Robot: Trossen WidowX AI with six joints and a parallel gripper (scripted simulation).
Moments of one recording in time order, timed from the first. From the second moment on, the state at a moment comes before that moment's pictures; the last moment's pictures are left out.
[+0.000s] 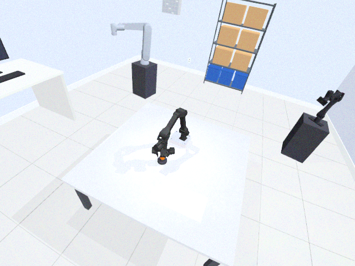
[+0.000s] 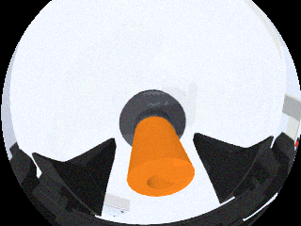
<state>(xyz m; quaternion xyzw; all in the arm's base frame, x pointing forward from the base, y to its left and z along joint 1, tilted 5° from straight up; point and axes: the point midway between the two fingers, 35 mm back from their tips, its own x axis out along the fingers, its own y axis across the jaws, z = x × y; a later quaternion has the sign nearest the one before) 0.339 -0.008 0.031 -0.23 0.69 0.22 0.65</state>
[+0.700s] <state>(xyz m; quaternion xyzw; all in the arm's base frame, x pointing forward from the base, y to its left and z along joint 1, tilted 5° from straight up) 0.350 -0.005 0.122 -0.23 0.68 0.22 0.66</state>
